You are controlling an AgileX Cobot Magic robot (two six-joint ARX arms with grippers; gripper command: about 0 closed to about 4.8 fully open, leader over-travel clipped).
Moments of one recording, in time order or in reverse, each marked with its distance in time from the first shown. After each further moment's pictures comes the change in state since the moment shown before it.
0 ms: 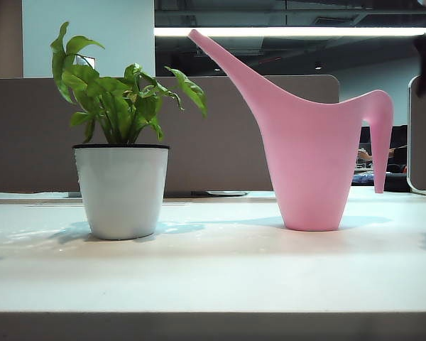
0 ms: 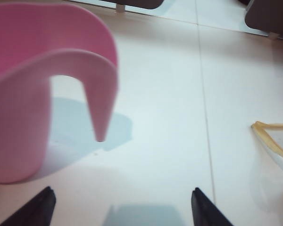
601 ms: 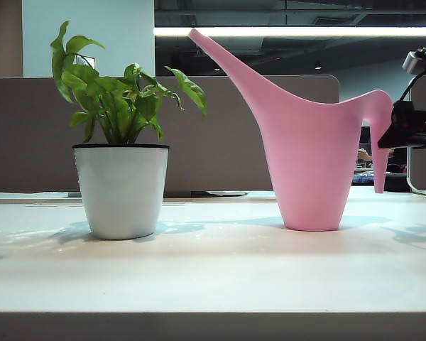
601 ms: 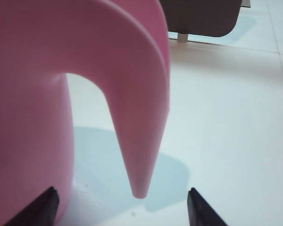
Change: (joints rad) left arm 0.000 0.000 0.000 0.024 0.000 0.003; right arm -0.077 0.421 -0.108 0.677 -0.364 0.039
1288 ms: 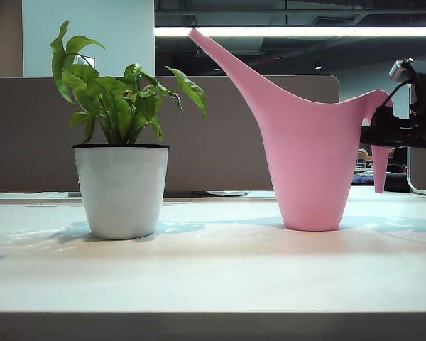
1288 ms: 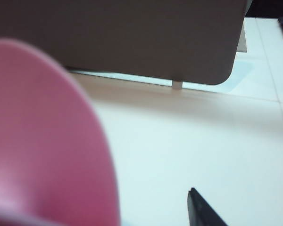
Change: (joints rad) left arm 0.000 0.000 0.000 -0.002 0.001 0.000; right arm -0.001 0.246 0.183 0.224 -0.026 0.071
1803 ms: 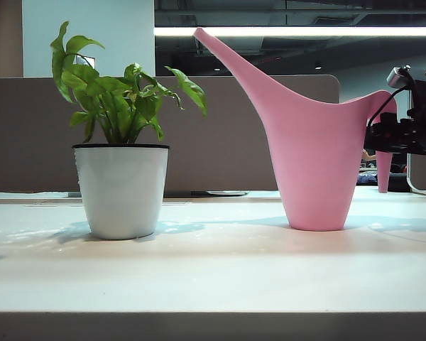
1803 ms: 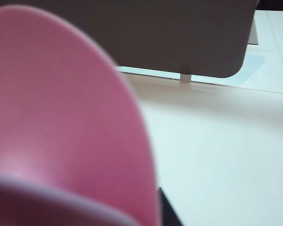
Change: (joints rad) left arm 0.000 0.000 0.000 0.000 0.000 0.000; right arm -0.002 0.037 0.019 0.001 -0.027 0.002
